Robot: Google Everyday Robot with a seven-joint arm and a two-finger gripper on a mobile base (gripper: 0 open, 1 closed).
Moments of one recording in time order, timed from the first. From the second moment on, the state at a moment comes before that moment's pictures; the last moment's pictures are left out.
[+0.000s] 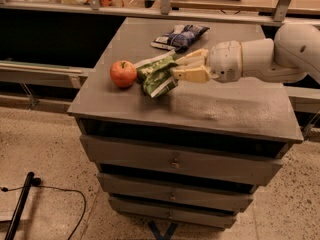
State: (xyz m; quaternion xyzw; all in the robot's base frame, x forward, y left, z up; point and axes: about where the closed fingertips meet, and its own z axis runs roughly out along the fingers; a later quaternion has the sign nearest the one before) arm 0.593 -0.058 0.903 -0.55 0.57 0.35 0.50
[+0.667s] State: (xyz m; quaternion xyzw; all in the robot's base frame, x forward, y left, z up) arm 0.600 -0.076 0.900 -0.54 0.58 0.34 0.51
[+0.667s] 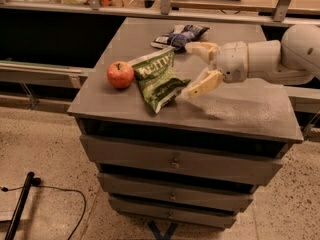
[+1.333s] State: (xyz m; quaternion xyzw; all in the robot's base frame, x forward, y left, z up) arm 0.617 -0.163 0.907 -0.46 0.61 0.30 0.57
